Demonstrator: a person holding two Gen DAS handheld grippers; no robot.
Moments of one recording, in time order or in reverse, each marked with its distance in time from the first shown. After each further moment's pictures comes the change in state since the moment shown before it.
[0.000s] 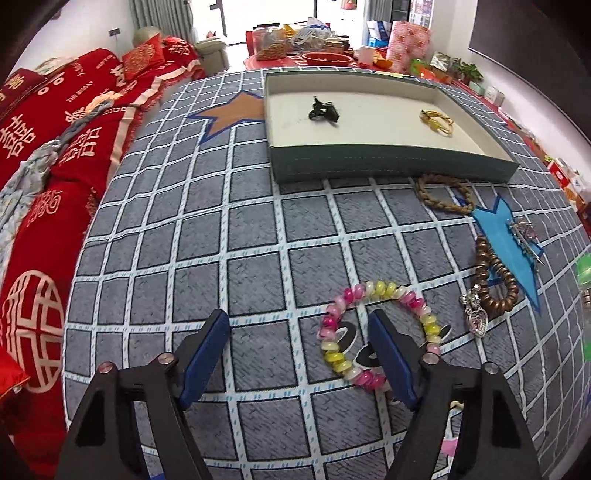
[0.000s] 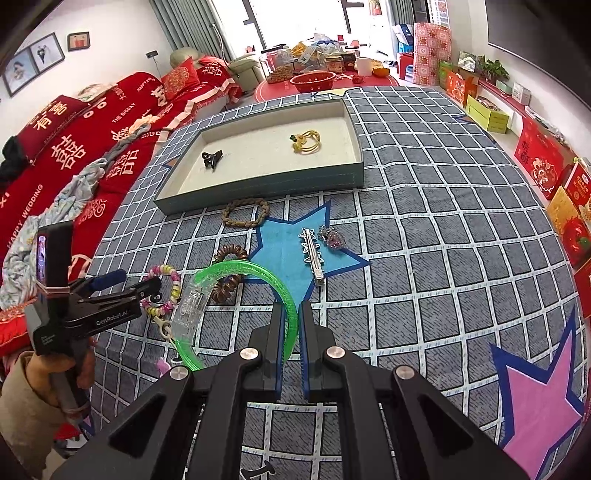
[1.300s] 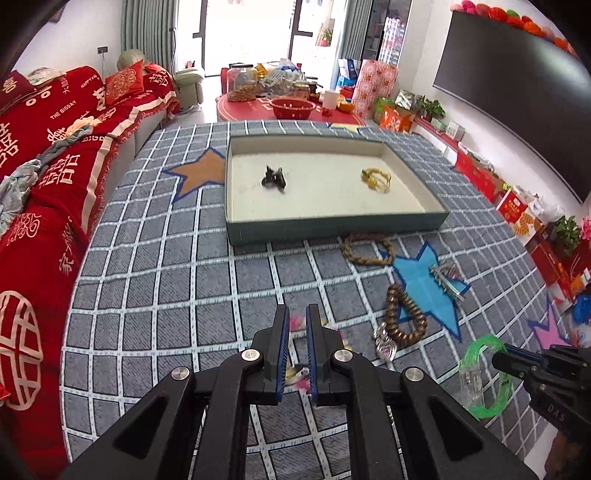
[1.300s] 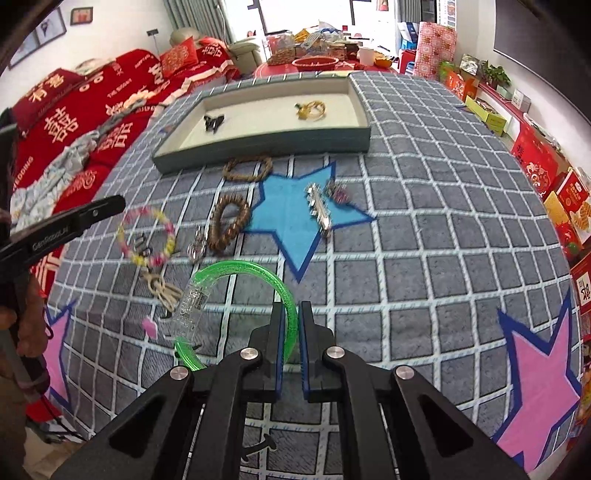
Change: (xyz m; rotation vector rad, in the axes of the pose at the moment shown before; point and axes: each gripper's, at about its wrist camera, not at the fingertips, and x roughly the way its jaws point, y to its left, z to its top) left arm -0.063 -0.014 0.012 -0.004 -0.170 -0.142; right arm 0.007 0.017 -0.030 -0.053 0.047 -0.066
